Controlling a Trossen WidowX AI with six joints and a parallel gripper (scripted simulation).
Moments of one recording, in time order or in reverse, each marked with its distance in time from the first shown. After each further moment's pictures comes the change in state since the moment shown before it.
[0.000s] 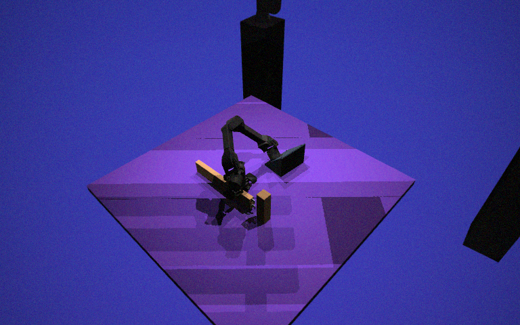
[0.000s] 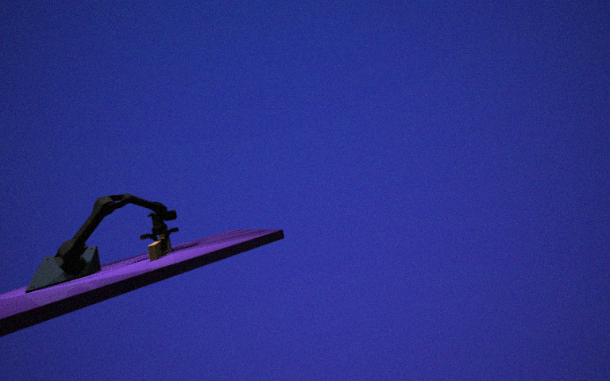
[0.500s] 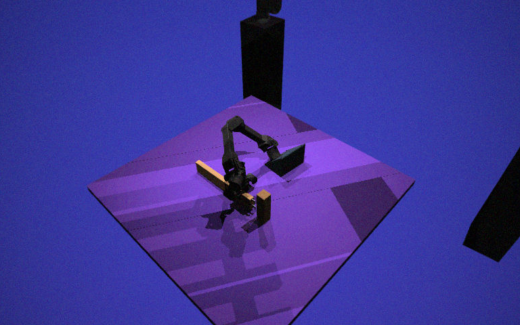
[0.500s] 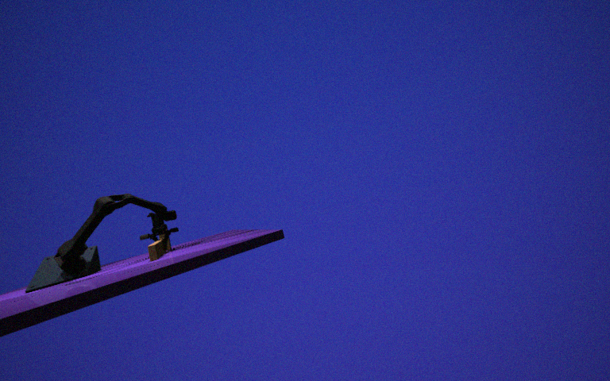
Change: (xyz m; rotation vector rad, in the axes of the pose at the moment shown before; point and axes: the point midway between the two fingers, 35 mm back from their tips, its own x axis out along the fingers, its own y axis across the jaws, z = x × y) arm 0.001 -0.001 -0.001 -0.001 -0.003 0.002
